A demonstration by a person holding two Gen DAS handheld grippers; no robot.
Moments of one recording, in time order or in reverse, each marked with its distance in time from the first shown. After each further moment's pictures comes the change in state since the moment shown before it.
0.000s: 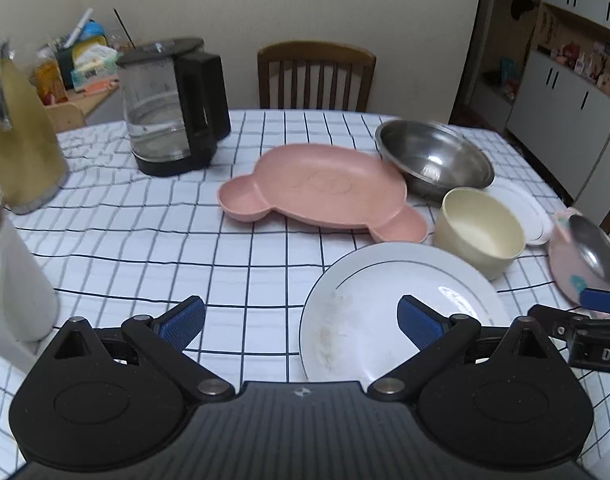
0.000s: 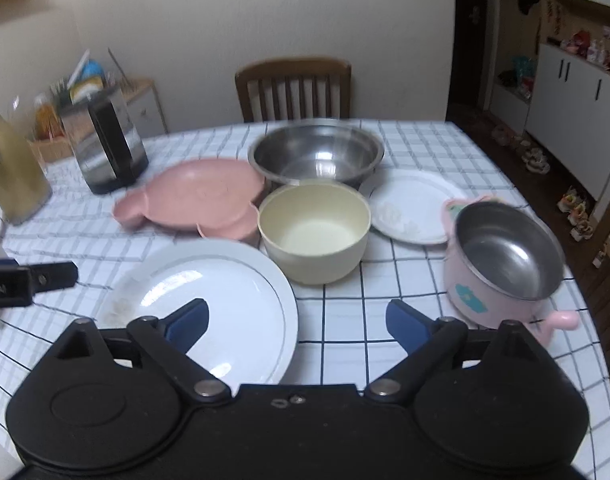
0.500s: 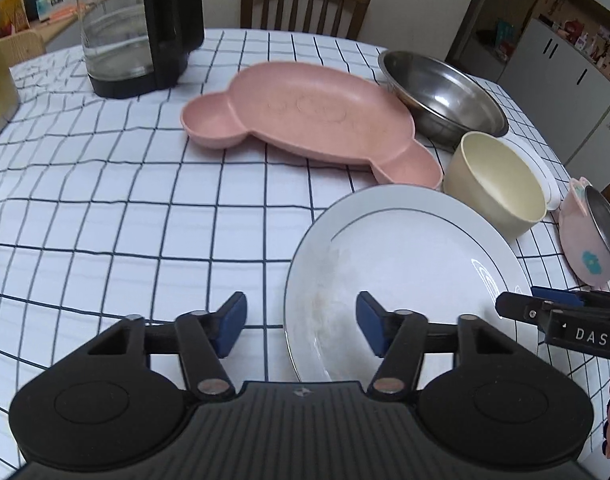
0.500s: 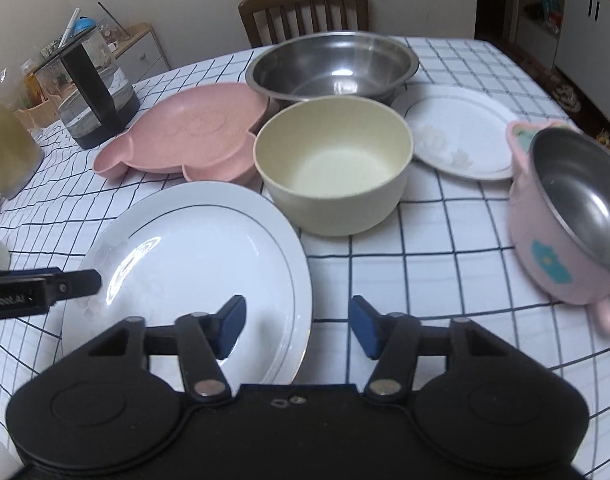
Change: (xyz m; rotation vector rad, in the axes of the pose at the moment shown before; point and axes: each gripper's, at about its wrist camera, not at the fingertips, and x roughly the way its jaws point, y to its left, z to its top) left arm 0.063 0.010 -0.009 -0.047 0.197 -0.105; right arm 0.066 -0.010 -0.002 0.057 0.203 0.088
